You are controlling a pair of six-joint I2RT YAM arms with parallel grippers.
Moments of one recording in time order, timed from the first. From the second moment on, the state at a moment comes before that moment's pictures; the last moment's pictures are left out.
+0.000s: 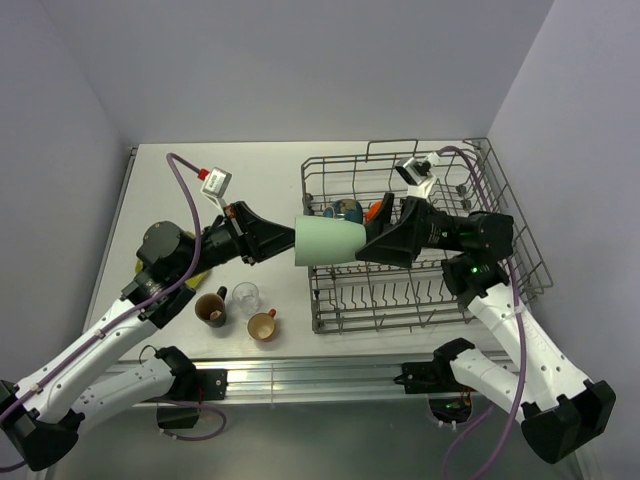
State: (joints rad) left arm -0.72 0.85 0.86 0.27 0.48 -1.11; right arm 0.40 0.86 0.84 0.61 -1.10 1.38
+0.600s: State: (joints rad) left arm -0.71 0.86 0.86 0.27 0.48 -1.10; right arm 0.45 0.95 0.91 0.53 -1.06 1.27
